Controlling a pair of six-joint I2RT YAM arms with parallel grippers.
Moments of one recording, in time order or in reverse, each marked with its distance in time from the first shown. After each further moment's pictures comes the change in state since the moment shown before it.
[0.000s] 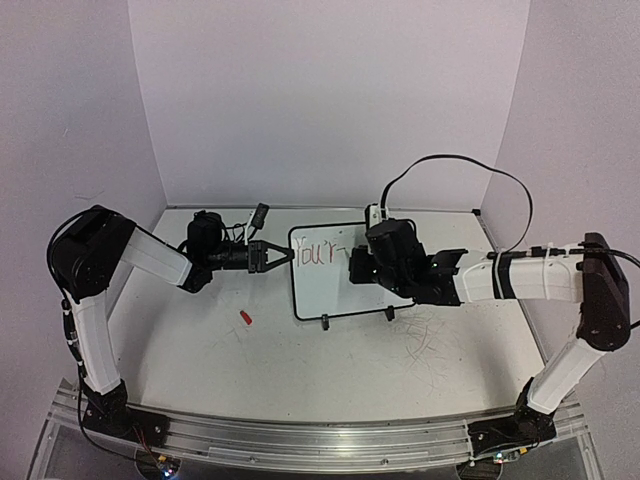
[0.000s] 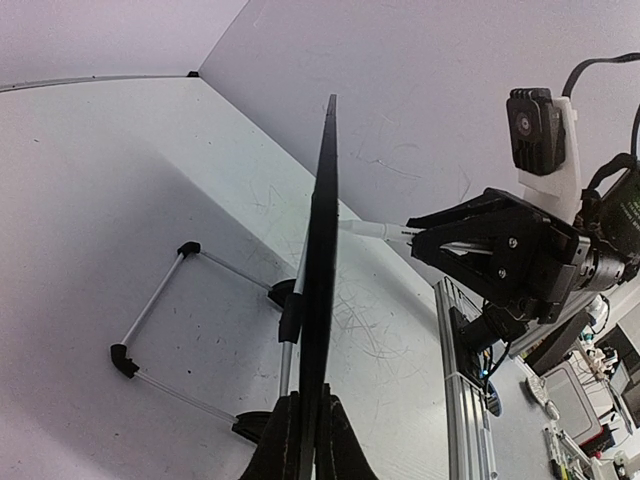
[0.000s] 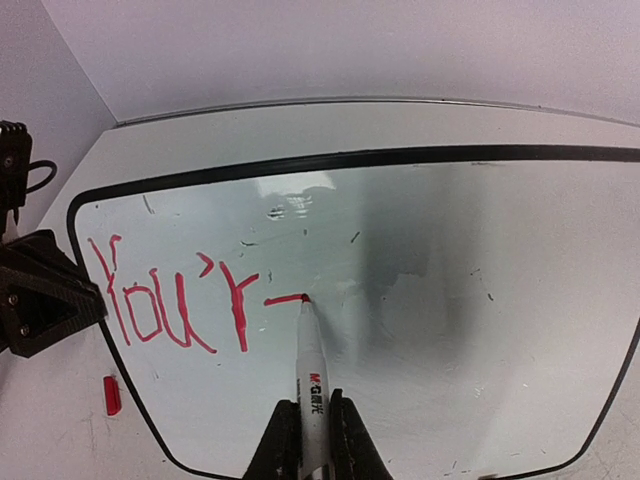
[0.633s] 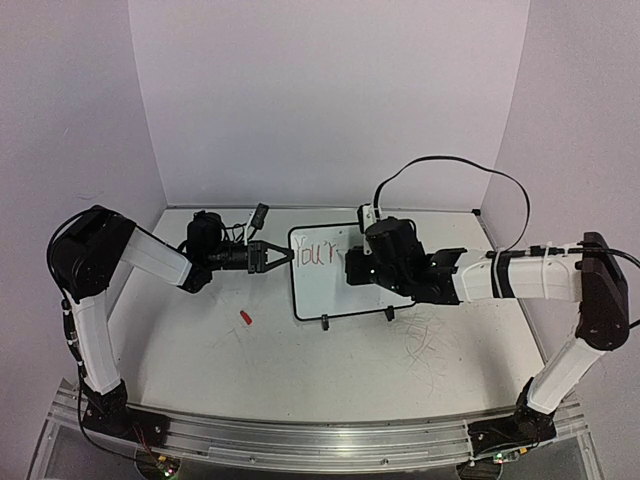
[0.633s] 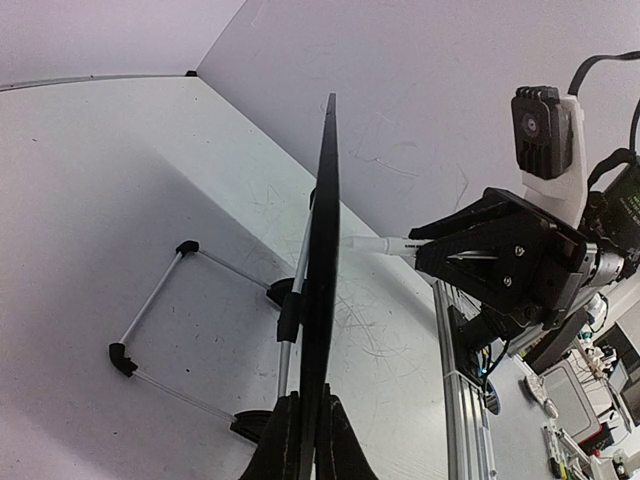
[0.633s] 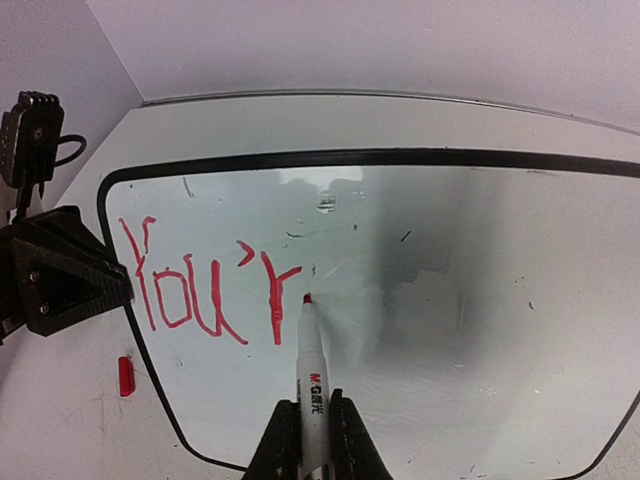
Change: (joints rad) left arm 0.002 0.000 -0.002 0.002 0.007 0.000; right arm 0.000 0.006 0.010 0.011 -0.077 -0.050
